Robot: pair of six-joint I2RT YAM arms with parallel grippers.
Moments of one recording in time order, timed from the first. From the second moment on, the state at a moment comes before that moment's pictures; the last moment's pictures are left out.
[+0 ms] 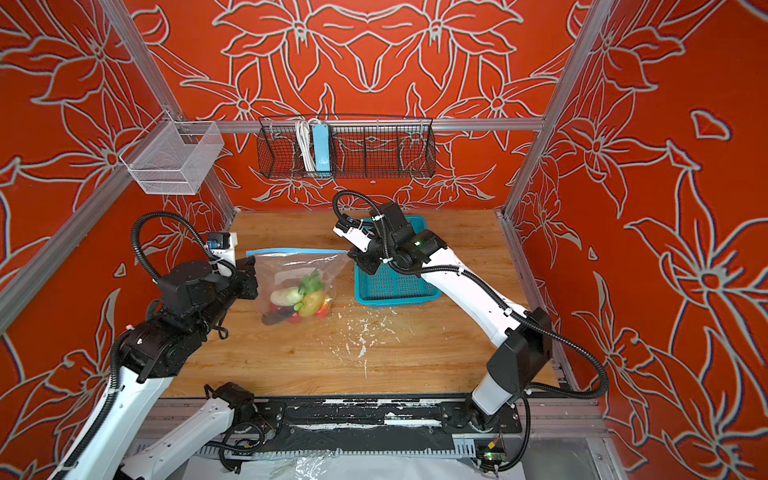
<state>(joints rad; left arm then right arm) -0.32 0.74 1.10 -0.69 -0.27 -0.14 0.67 1.59 1.61 -0.67 -0.29 -0.32</state>
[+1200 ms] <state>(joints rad) -0.31 0.61 1.10 -0.78 -0.18 -0.35 0.71 1.40 1.55 -0.64 -0.37 -0.13</state>
